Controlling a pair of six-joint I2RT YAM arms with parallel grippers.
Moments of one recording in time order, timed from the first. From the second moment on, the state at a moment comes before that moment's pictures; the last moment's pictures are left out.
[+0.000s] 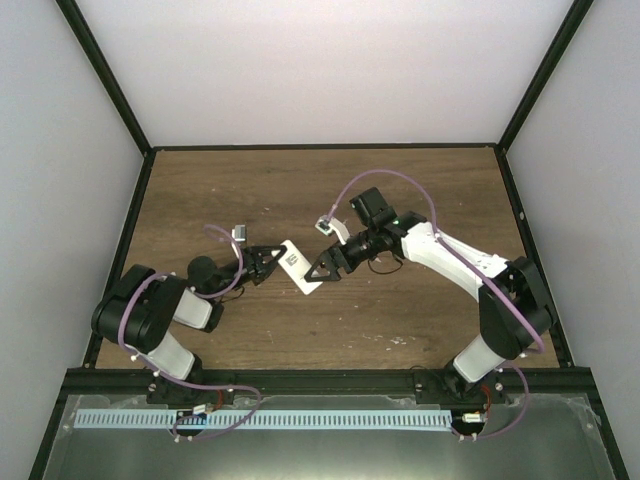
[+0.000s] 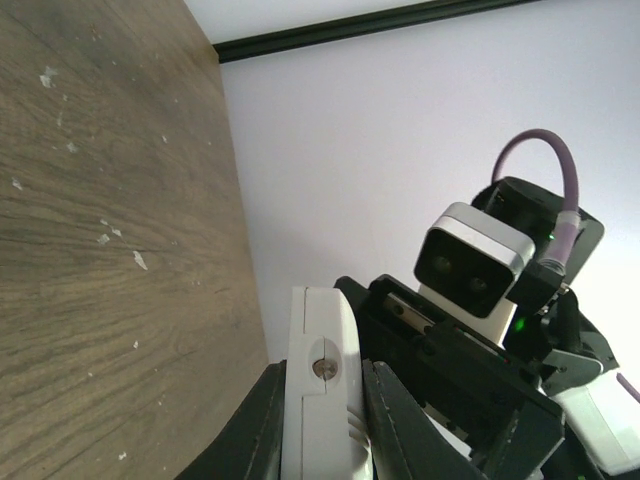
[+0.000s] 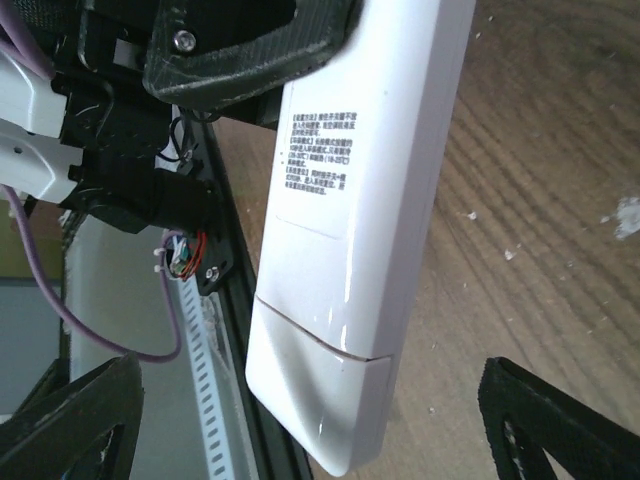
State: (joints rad) left arm -0.31 1.60 0.21 1.50 0.75 -1.48; right arm 0.62 1.57 1.14 -0.57 -0.86 0.02
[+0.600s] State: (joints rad) left arm -0.33 1.58 0.21 1.51 0.77 -1.49; right arm 0.62 1.63 1.15 -0.61 -0.96 0.02
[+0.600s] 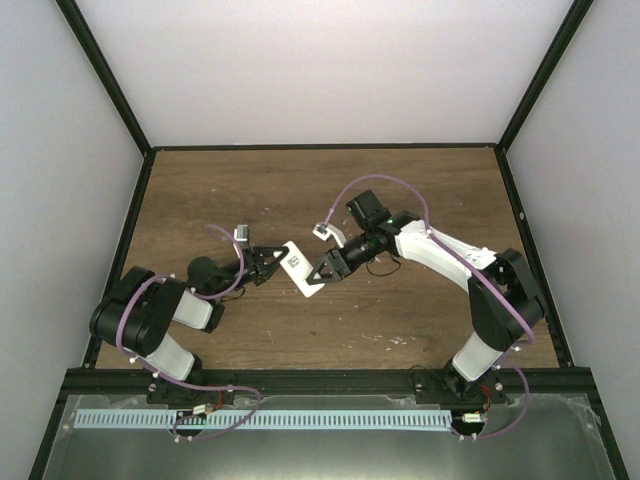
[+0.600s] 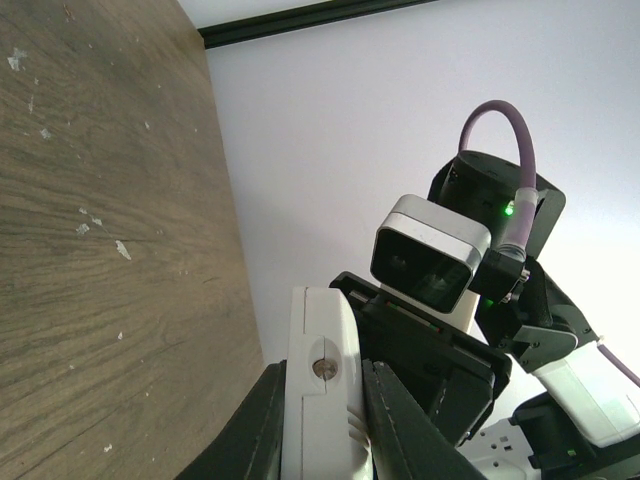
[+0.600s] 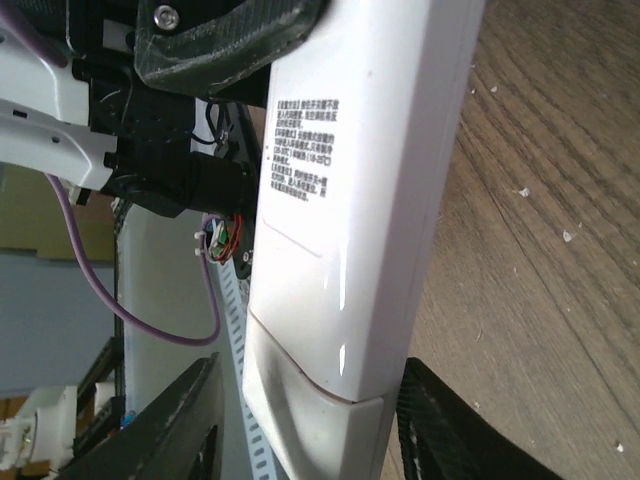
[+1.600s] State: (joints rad) left arm -0.33 1.55 0.21 1.49 0.78 -1.43; right arm 0.63 1.67 1.18 -0.65 -0.99 0.02
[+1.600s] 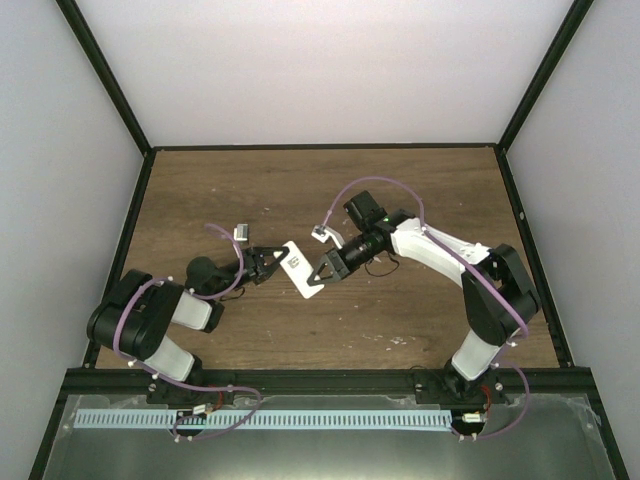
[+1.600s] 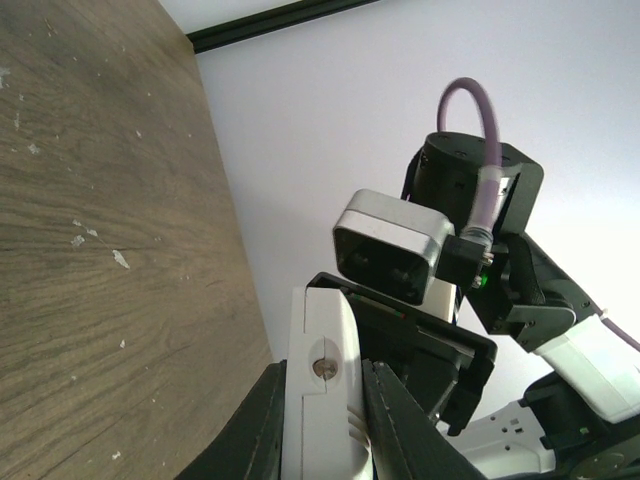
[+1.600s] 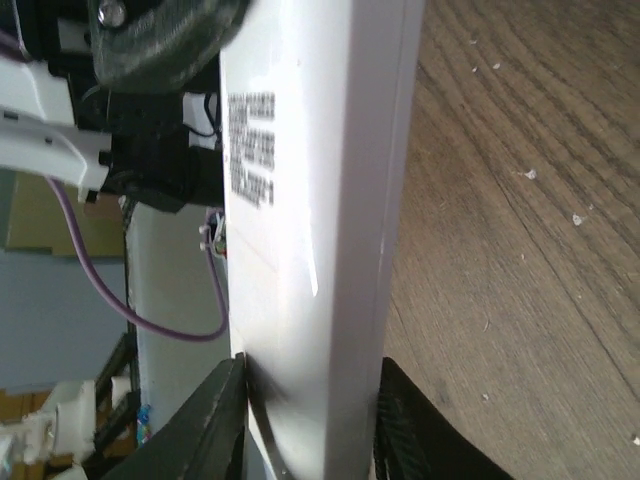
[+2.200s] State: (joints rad) left arm -0.34 1.55 0.25 1.47 0.78 -1.44; right arm 0.64 1.58 1.17 -0.60 -0.90 0.05
